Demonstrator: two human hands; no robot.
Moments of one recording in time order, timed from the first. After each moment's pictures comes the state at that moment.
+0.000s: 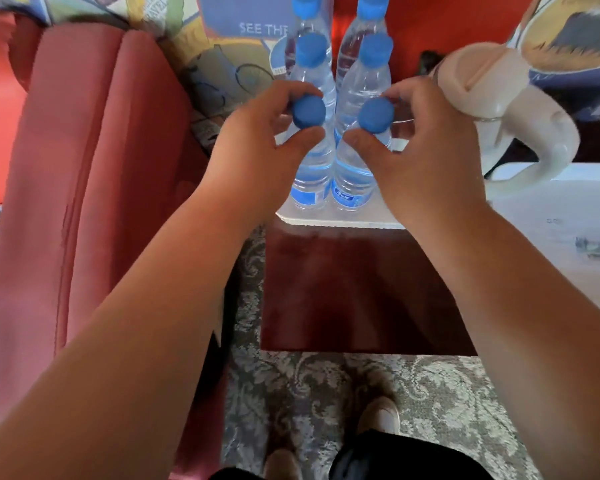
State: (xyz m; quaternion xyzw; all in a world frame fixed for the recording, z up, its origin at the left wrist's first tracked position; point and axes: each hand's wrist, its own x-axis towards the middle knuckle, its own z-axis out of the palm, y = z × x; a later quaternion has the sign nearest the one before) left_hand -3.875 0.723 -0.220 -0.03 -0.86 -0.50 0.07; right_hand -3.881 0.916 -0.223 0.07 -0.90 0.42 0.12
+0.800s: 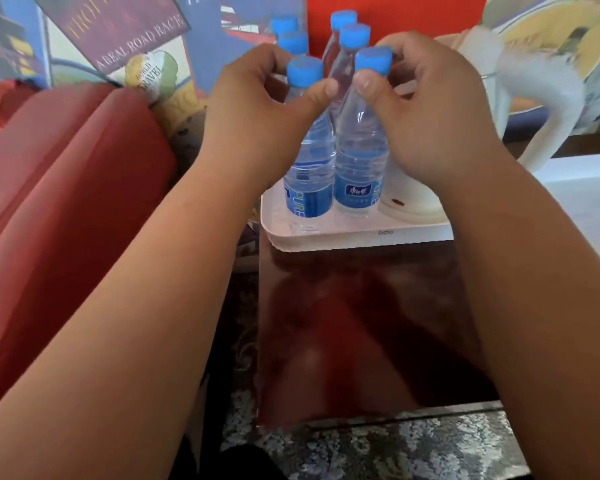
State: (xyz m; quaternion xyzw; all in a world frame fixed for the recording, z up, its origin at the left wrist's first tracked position) left_hand -3.875 0.731 -0.248 -0.09 -0.86 -0.45 0.23; right_hand -3.878 0.913 -0.255 0.13 -0.87 0.39 0.28
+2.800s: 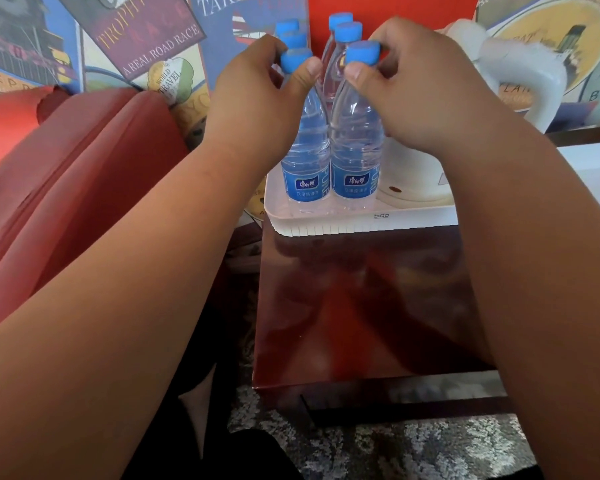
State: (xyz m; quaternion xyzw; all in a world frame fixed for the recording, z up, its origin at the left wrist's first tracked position) left_hand -3.872 0.732 -0.251 -0.08 -0.89 -0.34 0.30; right_hand -3.873 0.926 -0.246 0.15 -0.91 0.32 0.24
